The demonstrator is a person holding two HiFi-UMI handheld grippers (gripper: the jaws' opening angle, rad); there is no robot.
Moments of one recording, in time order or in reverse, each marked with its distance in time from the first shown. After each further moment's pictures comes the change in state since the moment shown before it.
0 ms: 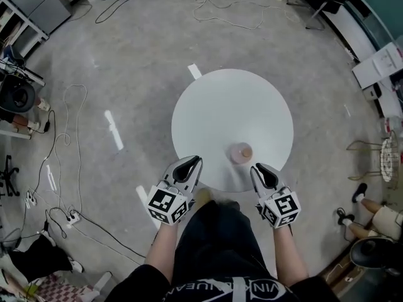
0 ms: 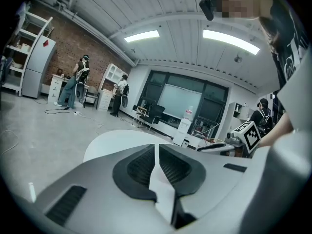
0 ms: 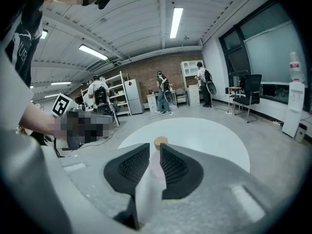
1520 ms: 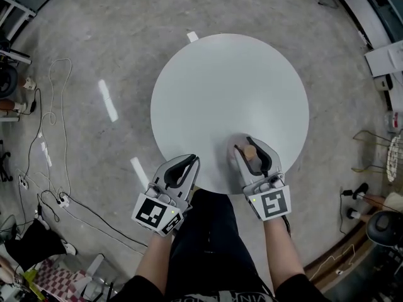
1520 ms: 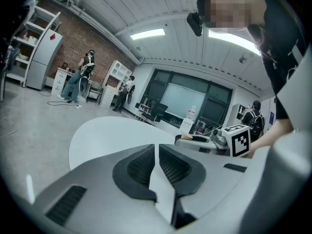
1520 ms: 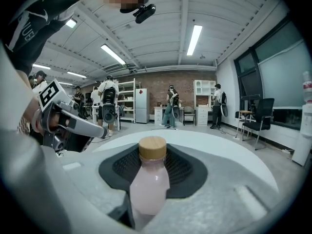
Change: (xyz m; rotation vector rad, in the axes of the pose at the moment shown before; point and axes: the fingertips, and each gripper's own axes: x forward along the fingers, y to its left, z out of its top) left arm 0.038 0.005 -0.056 -0.056 0.003 0.025; right arm 0.082 -0.011 0.003 -0.210 -0.203 0.052
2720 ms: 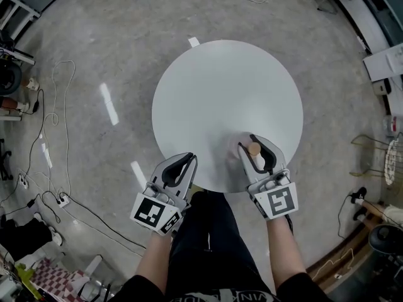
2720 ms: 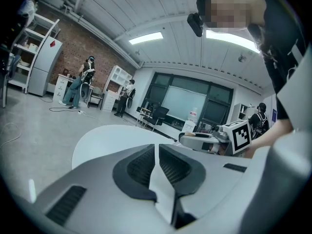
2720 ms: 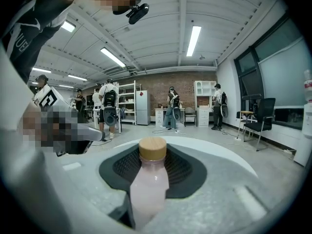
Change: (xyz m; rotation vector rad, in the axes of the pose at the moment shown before) left arm -0.006 -0.010 0.023 0.028 -0.038 0.030; right arm -0.012 -0.012 0.036 -0.004 -0.011 0.031
